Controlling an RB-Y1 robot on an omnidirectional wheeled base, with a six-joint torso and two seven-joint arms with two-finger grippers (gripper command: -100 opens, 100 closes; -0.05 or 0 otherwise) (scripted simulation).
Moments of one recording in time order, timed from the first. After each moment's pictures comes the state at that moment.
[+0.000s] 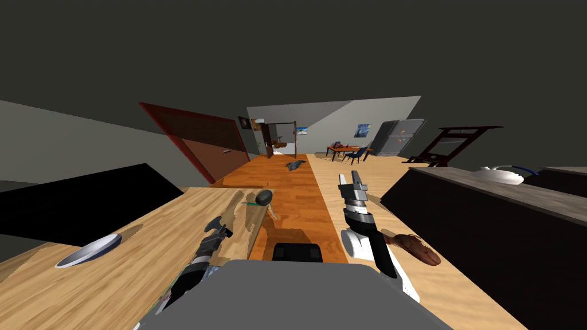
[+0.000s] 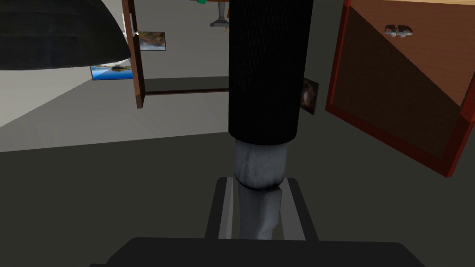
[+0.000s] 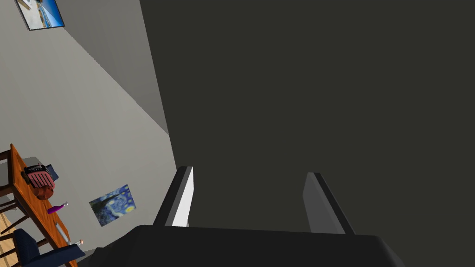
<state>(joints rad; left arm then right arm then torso) 0.15 0.47 0.31 -0.42 -0.08 -1.14 -1.01 0.45 -0.04 0.04 -2.24 -0.08 -0.46 -0.10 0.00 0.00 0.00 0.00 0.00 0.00</state>
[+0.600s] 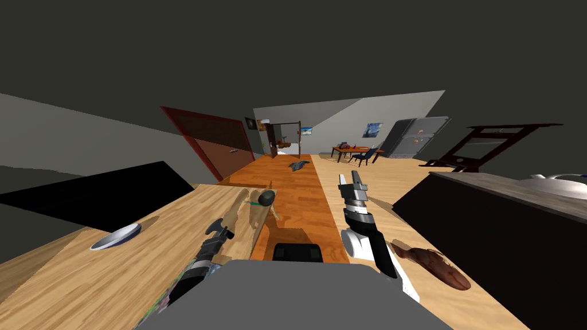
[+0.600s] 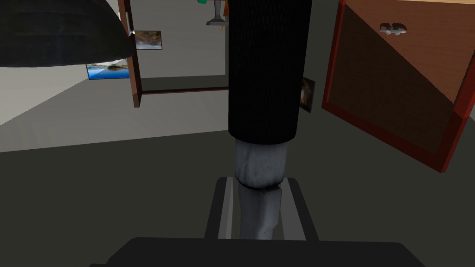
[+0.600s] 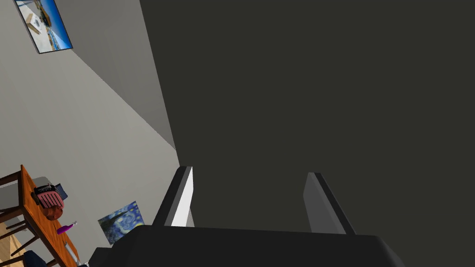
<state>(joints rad) 0.20 0.45 0.29 -0.48 -0.09 -1.16 -1.01 0.45 -0.04 0.04 -2.24 -0.08 -0.46 -0.10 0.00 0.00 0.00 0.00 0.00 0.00</state>
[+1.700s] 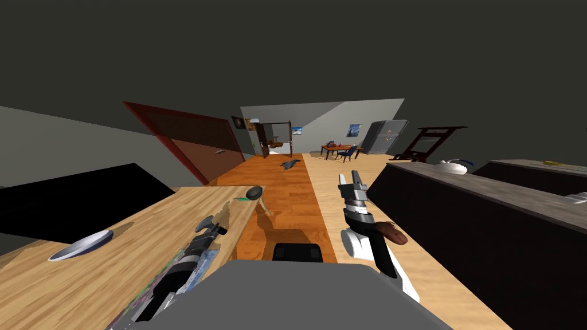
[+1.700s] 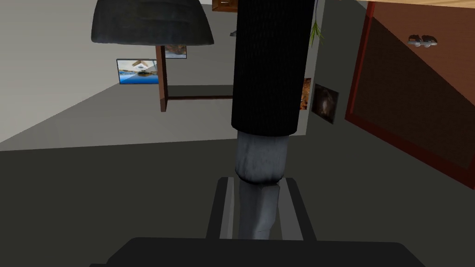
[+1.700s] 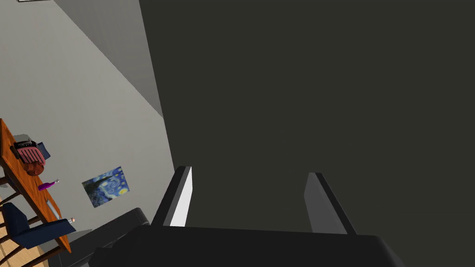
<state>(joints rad) 0.21 0.57 0.30 -0.53 -0.10 -1.06 -0.88 0.45 -0.04 0.04 -2.24 -0.08 -0.46 -0.10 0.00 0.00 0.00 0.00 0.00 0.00</state>
